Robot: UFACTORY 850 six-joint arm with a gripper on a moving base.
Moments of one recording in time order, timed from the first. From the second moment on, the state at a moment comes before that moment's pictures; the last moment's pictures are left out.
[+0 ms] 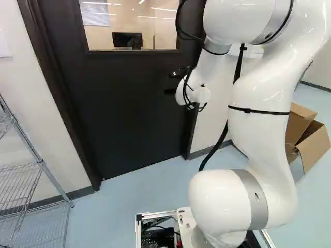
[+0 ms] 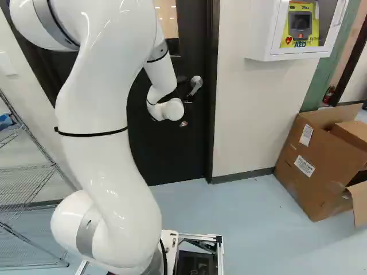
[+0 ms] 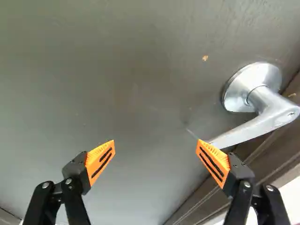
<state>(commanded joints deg) -6.7 -20.4 -47.7 -21.2 50.0 0.0</state>
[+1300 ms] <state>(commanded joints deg) -6.7 -18.2 -46.1 -21.2 50.0 0.0</state>
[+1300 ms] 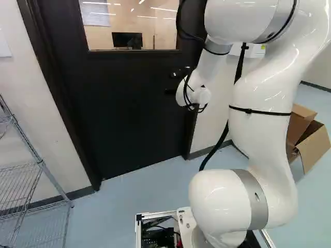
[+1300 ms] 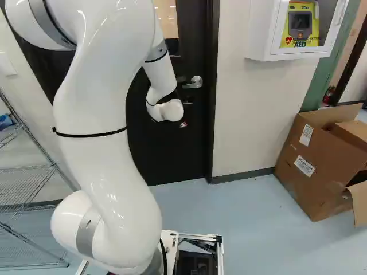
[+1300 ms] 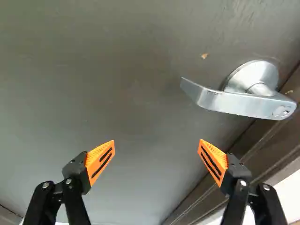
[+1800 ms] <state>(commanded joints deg) -6.9 -13.7 -44.4 -21.2 50.0 0.0</state>
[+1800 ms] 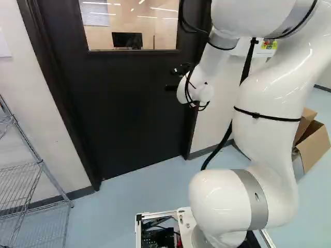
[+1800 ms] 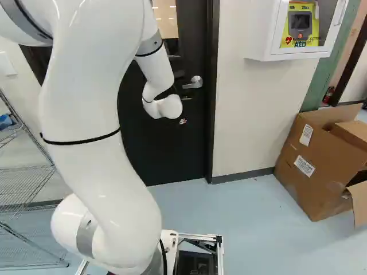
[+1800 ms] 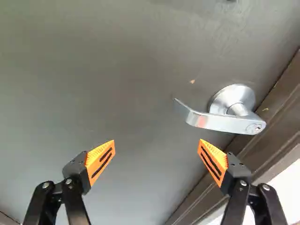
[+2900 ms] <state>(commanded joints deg) -6.5 -13.4 -51.2 -21.2 50.0 0.0</state>
